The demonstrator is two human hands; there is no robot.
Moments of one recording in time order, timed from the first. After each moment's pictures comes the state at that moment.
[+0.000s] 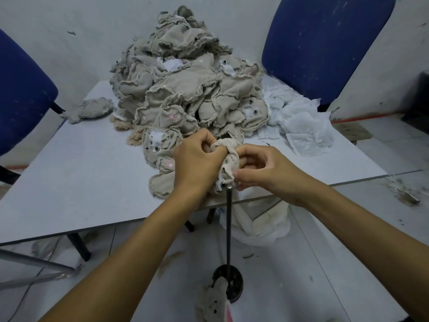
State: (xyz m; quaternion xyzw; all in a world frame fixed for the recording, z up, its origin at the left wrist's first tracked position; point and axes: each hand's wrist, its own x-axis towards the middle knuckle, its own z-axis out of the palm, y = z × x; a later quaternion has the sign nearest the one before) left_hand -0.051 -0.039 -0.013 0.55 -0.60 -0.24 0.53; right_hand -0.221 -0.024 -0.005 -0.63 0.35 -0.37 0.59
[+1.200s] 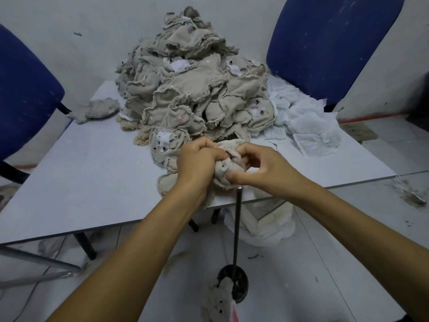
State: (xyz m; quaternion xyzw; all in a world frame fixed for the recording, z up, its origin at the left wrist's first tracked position) left_hand -0.041 -0.041 -0.007 0.55 -0.43 -0.48 0.53; right_hand -0.202 -0.026 -0.010 -0.73 0.46 -0.34 0.37
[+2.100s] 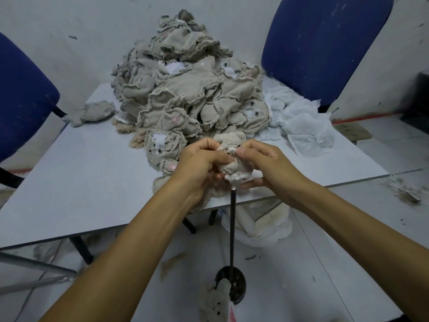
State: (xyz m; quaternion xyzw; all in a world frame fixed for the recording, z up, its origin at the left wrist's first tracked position) left_hand -0.042 -0.033 0.005 0.46 -0.42 -0.62 0.48; right_hand -0.207 -0.027 -0.008 -0.56 0.44 -0.43 0.55
